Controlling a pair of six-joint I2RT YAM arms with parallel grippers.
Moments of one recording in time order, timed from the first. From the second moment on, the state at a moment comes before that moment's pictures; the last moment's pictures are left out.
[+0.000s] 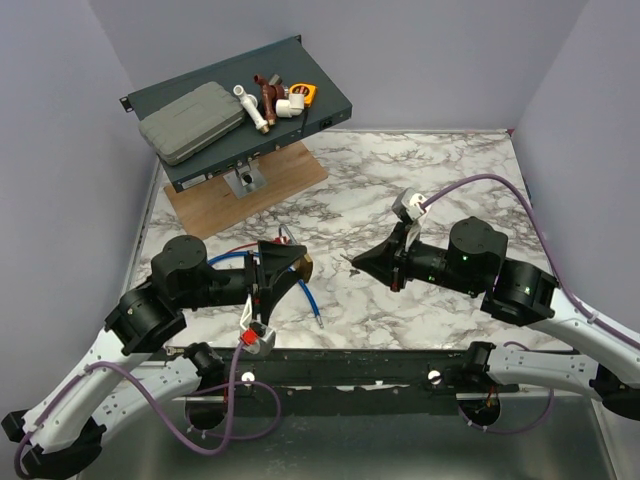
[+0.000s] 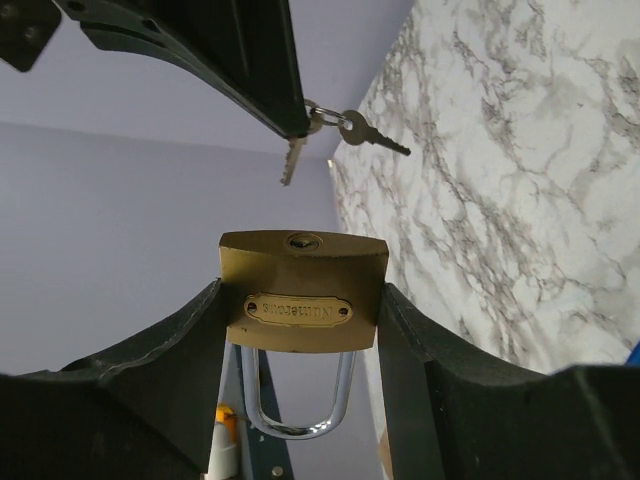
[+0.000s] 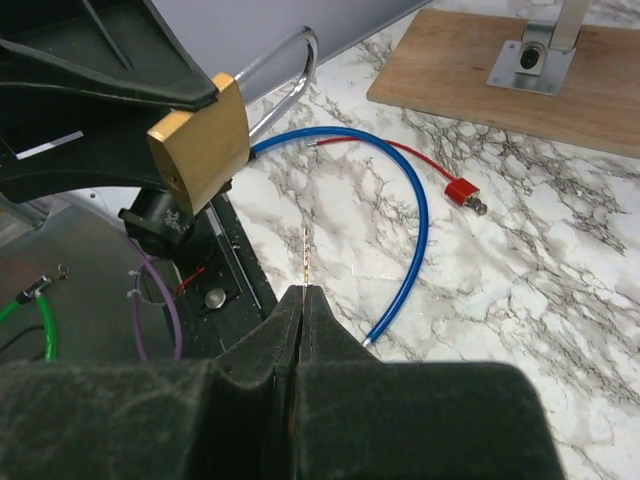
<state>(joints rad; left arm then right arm) -0.79 0.62 0.98 -0.59 0.64 1.39 1.08 0.90 1.13 -0.41 -0.06 0.21</state>
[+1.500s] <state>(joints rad) -0.49 1.31 1.40 -1.52 1.06 0.81 1.07 1.00 1.15 -0.59 -0.21 -0.36</state>
